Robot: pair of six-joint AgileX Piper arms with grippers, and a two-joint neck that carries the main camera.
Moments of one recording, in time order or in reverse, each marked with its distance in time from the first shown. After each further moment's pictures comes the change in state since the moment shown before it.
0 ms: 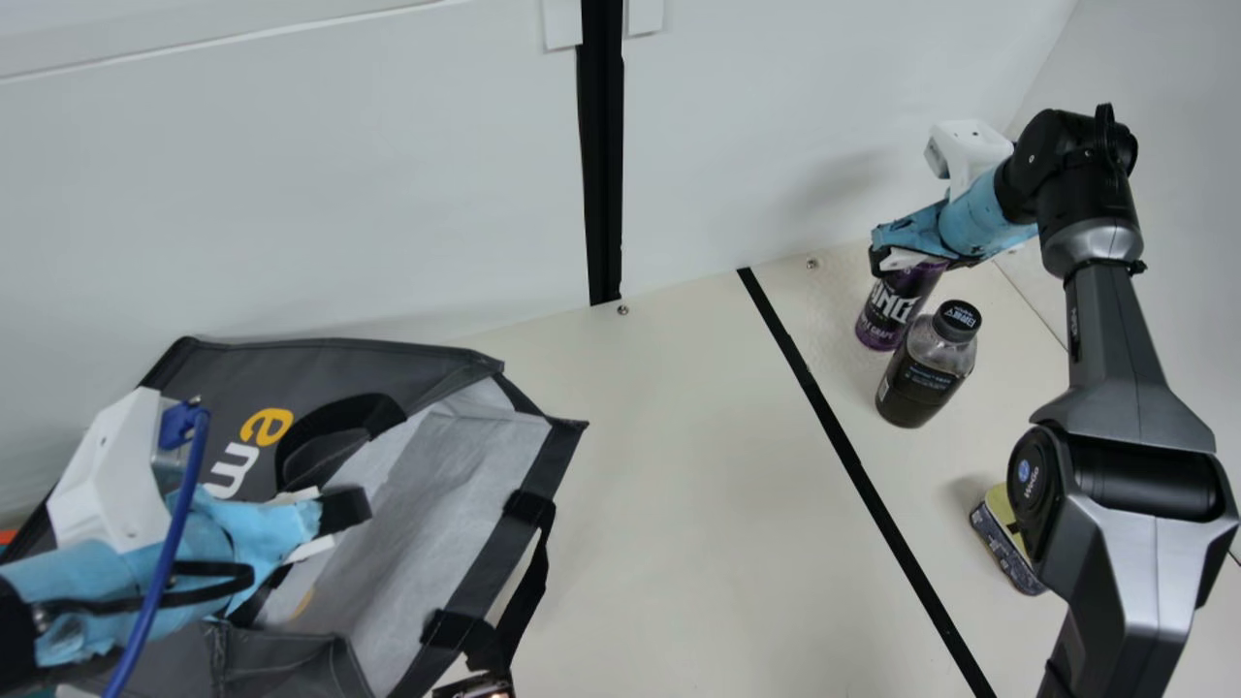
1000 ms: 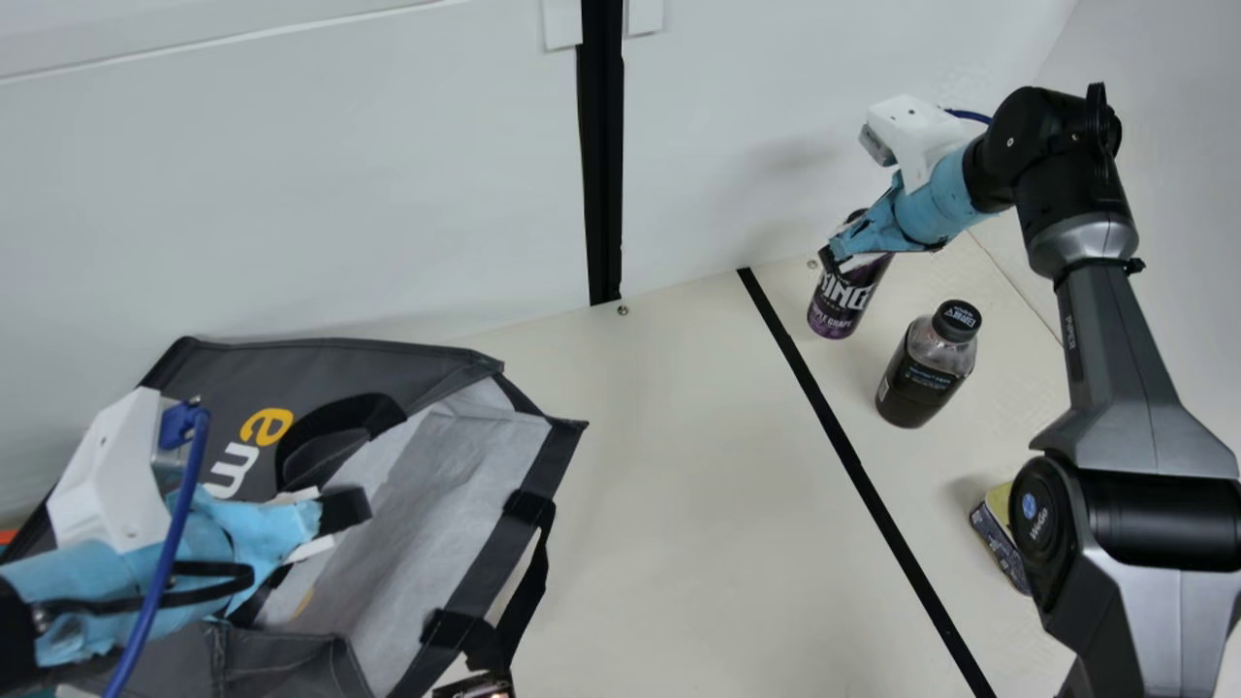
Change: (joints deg) left arm 0.0 0.0 0.0 0.0 0.0 0.0; right arm 5.7 -9.9 7.9 4.0 -0.6 -13.0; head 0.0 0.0
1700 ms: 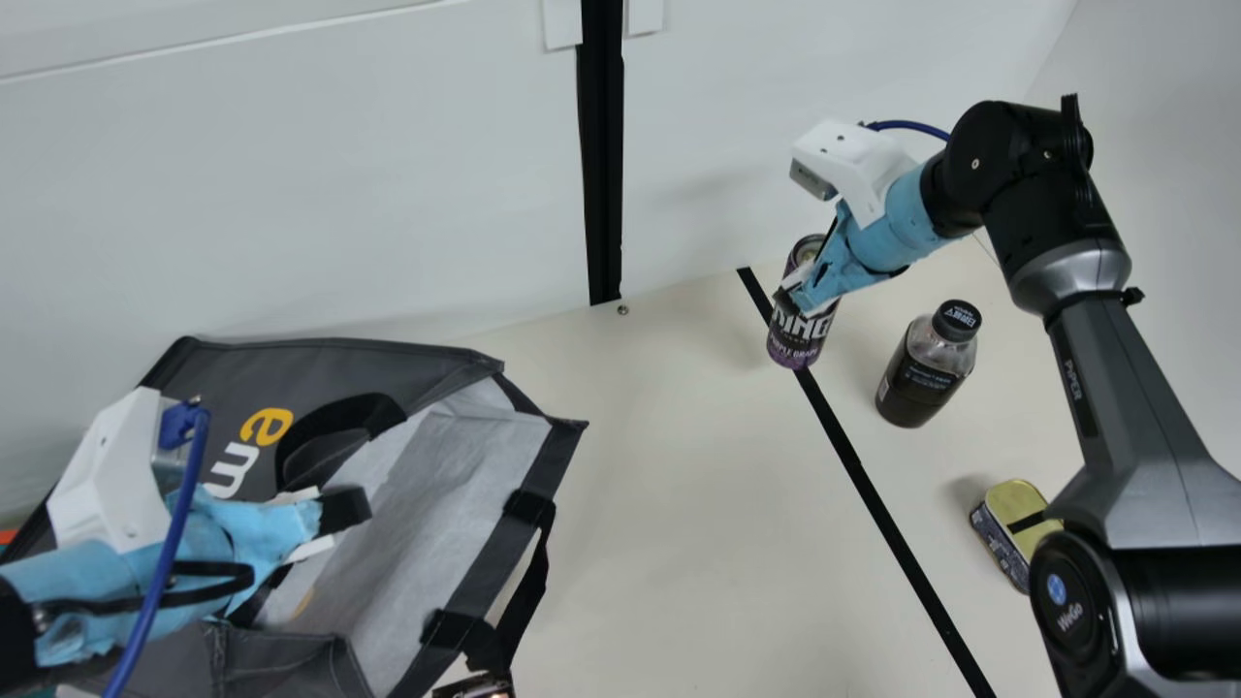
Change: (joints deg) left arm 0.0 0.0 0.0 0.0 0.0 0.0; right arm 6.7 -11.5 13.2 0.3 -0.1 -10.4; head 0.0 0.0
